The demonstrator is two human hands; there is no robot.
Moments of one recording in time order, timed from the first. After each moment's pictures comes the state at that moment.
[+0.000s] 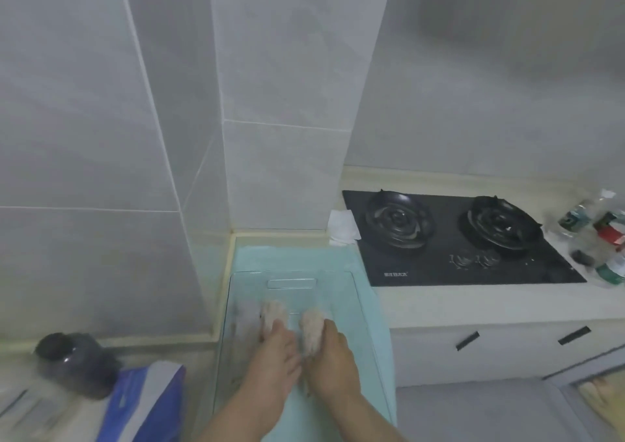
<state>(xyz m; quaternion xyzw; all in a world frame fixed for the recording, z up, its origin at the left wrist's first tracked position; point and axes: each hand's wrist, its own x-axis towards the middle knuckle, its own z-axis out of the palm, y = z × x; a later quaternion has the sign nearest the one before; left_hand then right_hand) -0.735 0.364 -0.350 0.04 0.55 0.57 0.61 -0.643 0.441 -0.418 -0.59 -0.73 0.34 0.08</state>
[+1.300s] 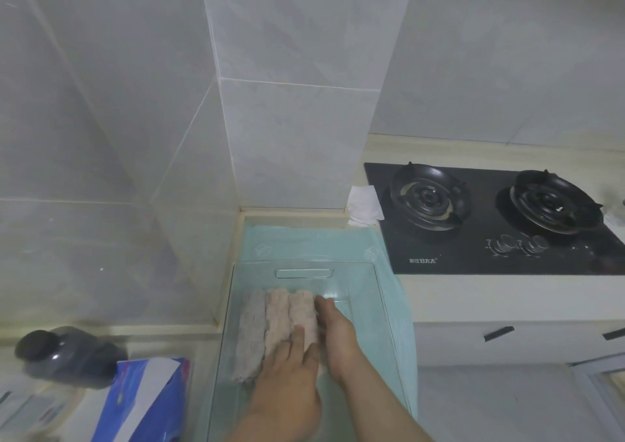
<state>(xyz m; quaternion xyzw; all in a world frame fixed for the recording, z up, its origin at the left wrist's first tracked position) -0.729 0.384 -0.413 0.56 0.78 -0.01 0.27 -0.676 0.487 -0.421 -0.51 -0.32 0.78 0.17</state>
